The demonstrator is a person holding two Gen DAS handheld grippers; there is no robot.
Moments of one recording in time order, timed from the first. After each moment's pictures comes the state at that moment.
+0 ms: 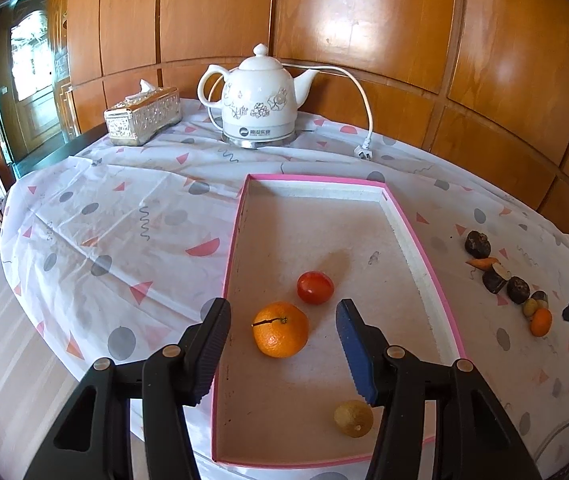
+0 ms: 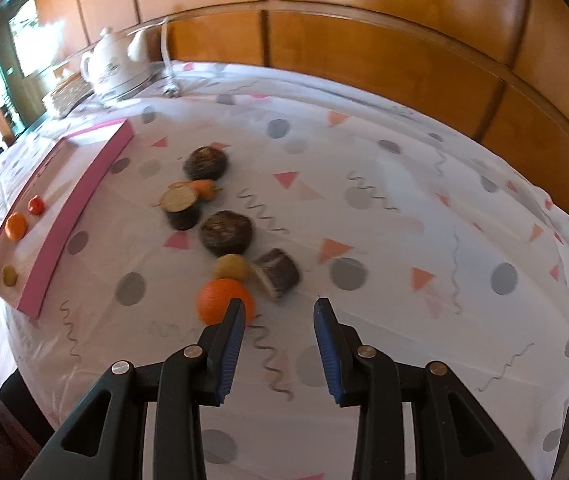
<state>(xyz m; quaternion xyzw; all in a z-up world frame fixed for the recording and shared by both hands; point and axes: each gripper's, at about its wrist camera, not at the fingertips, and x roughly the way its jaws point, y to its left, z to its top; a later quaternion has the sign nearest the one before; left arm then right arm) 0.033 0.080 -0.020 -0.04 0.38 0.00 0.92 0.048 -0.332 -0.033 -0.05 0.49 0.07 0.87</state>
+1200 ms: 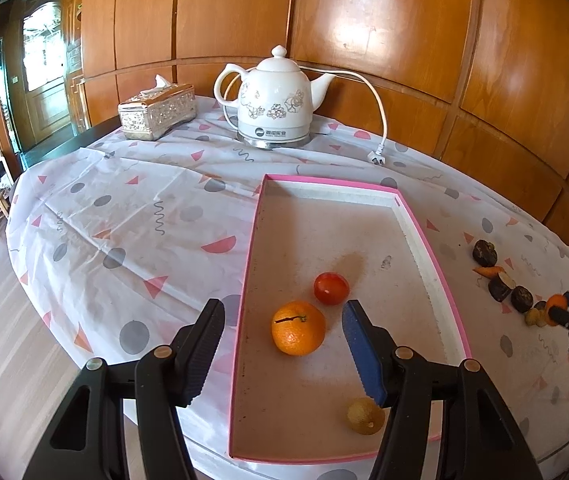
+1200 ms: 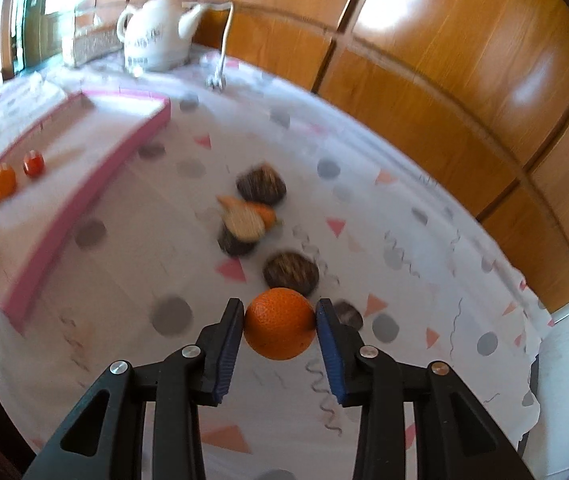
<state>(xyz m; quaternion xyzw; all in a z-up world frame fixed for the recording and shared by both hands) 0.029 0.094 -0.019 -0.06 0.38 0.02 0.92 0.052 -0.232 -0.026 -0.18 0.44 0.03 0.88</state>
